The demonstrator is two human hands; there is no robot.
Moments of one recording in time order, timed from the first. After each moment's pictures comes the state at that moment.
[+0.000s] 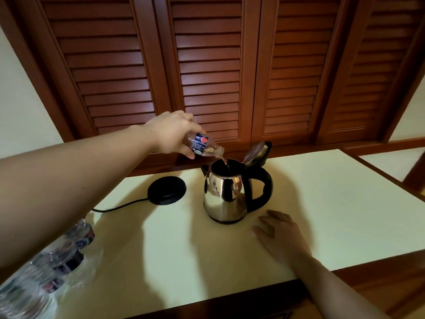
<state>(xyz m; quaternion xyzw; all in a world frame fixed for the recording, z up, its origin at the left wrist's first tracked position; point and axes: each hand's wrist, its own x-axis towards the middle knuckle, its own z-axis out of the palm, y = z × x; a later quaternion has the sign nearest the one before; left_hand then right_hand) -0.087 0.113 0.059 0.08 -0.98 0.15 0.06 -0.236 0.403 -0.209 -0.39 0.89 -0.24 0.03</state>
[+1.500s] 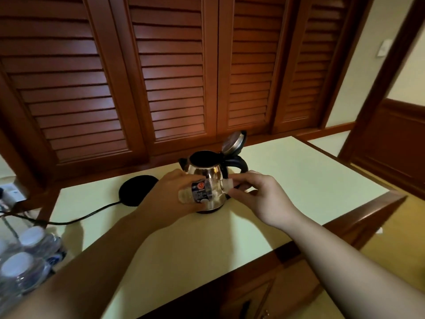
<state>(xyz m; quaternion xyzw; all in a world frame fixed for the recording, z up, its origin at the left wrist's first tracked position) -0.033 0.179 -0.087 0.06 -0.95 -0.24 0.20 -0.164 0.405 -0.084 -0.43 0.73 -0.54 0.05</state>
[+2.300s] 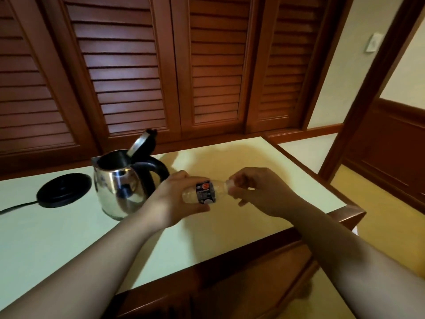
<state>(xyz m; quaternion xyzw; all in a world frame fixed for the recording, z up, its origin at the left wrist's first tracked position) -0.202 0.341 -0.112 0.07 -0.94 -0.27 0.19 -0.355 0.558 -0.079 -0.47 0.78 -0.39 0.12</state>
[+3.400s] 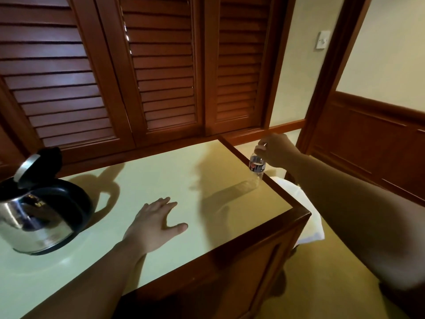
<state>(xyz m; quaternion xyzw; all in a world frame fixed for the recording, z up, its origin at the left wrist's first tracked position) -0.310 0.398 -0.199 0.18 -0.97 -0.18 0.03 -0.581 0.656 -0.051 -0.29 0.94 -0.15 -0.03</state>
